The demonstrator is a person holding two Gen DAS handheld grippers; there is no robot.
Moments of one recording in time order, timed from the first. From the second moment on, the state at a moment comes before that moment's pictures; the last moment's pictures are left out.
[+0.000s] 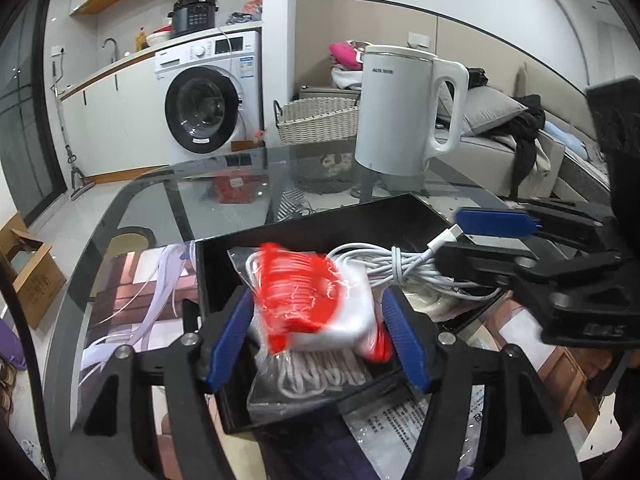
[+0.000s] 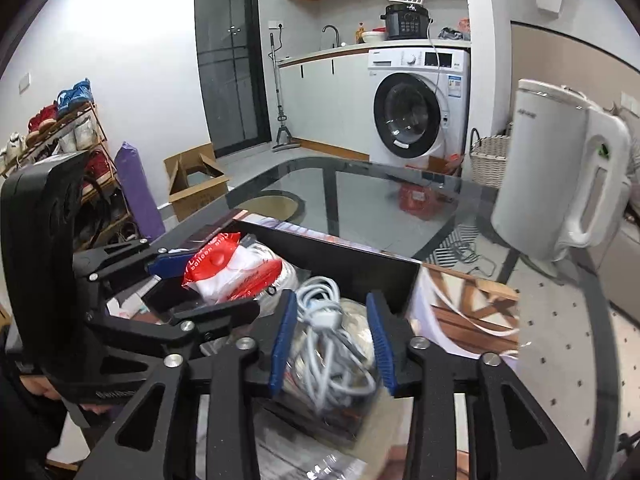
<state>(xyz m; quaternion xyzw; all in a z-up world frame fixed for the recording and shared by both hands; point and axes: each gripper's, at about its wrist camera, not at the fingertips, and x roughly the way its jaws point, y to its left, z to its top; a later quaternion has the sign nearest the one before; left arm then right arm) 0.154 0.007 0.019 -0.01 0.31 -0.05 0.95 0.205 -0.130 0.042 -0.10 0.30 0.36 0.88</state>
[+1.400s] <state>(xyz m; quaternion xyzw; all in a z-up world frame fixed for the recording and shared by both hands) 0.089 0.018 -0.015 0.01 0.35 -0.02 0.94 0.144 -0.152 -0.022 -0.09 0.44 0.32 0.83</state>
